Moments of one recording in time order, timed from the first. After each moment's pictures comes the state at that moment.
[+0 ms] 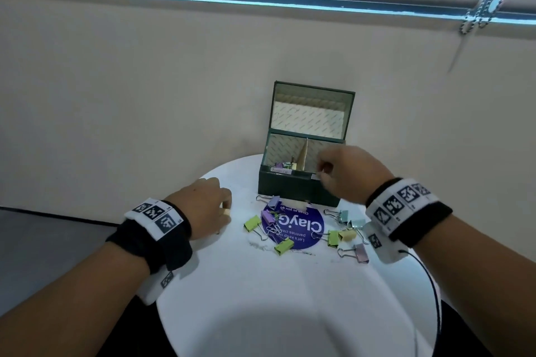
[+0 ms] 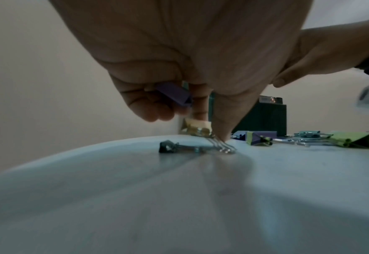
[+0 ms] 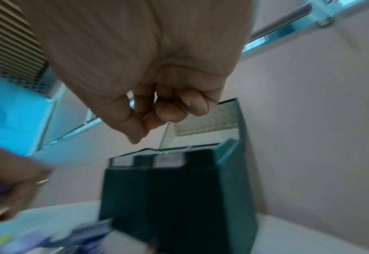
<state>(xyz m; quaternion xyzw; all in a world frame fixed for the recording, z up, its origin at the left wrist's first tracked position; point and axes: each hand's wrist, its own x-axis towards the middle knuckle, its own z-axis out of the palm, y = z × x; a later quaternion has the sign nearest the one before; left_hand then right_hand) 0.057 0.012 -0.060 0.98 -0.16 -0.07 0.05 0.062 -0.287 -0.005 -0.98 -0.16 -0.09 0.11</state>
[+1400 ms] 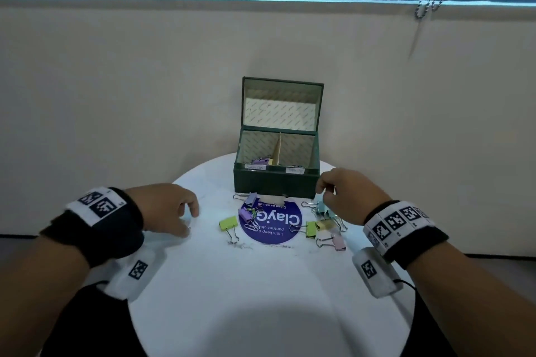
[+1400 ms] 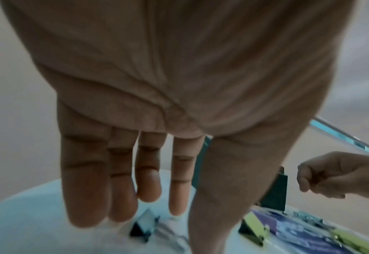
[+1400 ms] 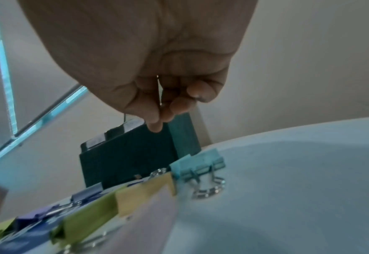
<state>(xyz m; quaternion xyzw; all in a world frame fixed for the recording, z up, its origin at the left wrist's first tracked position) 0.065 0.021 -0.030 0.97 -0.17 -0.19 0.00 0.029 -0.333 -0.048 -0.98 -0.04 -0.02 0.17</state>
